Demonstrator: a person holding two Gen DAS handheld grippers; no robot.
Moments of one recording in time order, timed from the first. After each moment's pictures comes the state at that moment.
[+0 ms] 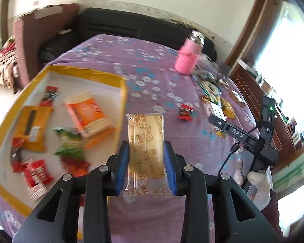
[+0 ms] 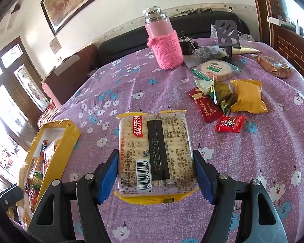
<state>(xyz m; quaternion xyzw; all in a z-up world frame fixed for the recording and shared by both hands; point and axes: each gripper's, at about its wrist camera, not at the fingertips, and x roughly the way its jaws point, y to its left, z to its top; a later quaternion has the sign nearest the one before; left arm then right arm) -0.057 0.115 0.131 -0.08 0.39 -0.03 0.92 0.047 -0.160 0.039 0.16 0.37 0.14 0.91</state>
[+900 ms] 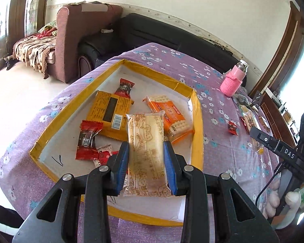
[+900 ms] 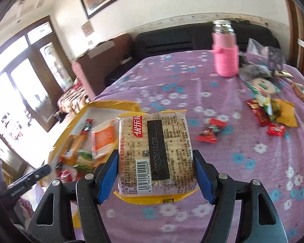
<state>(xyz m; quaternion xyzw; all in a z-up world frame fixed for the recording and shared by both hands) -0.105 0.229 0.119 -0.14 0.36 0.07 0.92 -0.012 -0.055 0.099 0.10 0.36 0.24 0.90</state>
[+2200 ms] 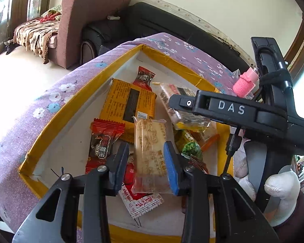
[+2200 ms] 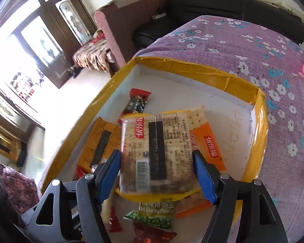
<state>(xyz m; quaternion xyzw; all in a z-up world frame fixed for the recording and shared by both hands) -0.078 0.273 0.088 -0.17 0.39 0.07 0.90 0.049 0.163 0.073 0.02 0.47 0.32 0.82</state>
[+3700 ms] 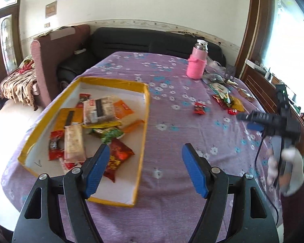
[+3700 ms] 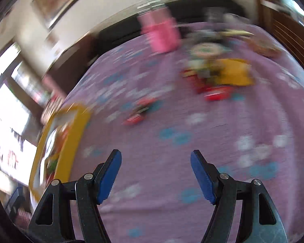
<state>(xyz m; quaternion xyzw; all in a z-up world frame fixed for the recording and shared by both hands) -0.125 0.114 0.138 -0.01 0.34 0.01 0.94 0.012 -0.189 0.052 0.20 0.43 0.13 0.87</state>
